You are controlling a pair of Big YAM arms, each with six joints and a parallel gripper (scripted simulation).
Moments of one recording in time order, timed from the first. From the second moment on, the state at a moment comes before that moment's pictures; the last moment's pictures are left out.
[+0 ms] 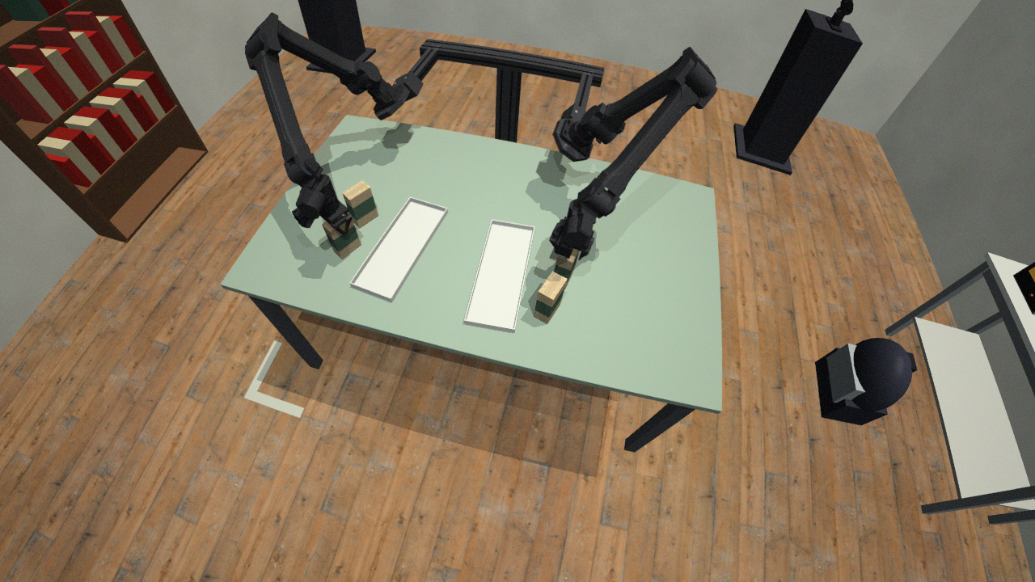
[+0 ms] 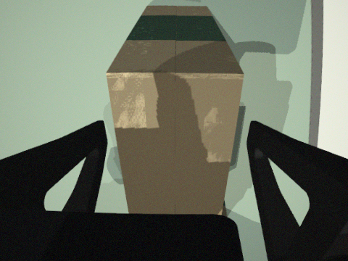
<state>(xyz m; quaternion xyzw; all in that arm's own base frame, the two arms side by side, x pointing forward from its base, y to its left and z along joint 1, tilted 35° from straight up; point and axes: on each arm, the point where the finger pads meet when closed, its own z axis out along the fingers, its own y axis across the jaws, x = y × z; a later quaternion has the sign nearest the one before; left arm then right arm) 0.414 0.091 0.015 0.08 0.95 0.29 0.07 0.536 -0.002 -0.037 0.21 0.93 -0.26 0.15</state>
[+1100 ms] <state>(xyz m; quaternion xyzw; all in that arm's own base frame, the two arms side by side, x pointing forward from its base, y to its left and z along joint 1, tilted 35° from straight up) 0.415 0.100 0.003 0.08 0.95 0.29 0.06 0.536 -0.002 -0.037 0.21 0.93 -0.26 0.15</state>
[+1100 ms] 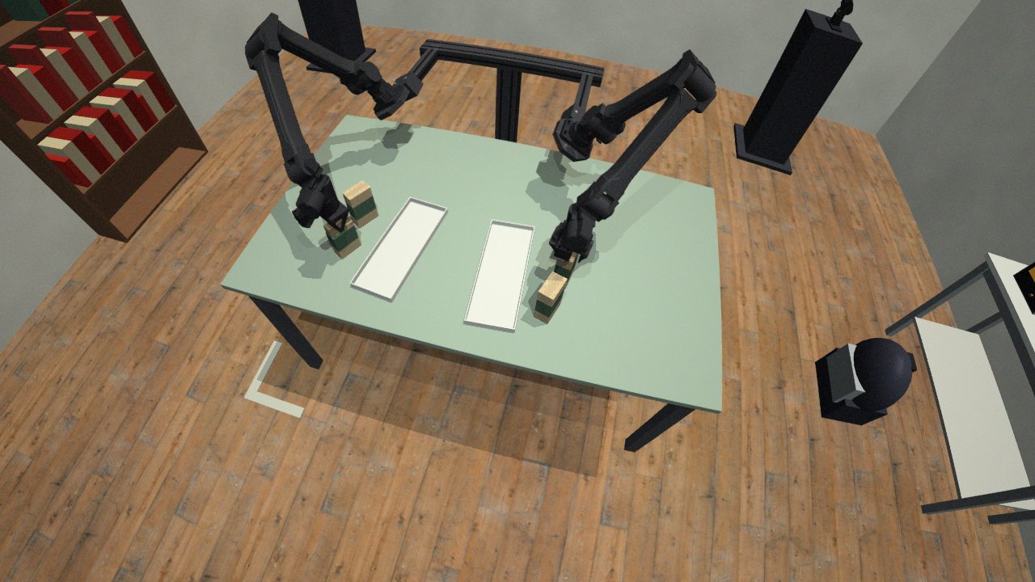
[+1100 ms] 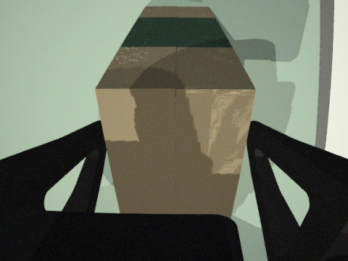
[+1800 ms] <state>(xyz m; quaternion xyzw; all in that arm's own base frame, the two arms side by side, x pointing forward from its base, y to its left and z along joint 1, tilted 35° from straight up) 0.415 0.101 0.003 0.08 0.95 0.29 0.06 0.528 0.007 -0.029 0.21 0.93 -0.26 0.14</state>
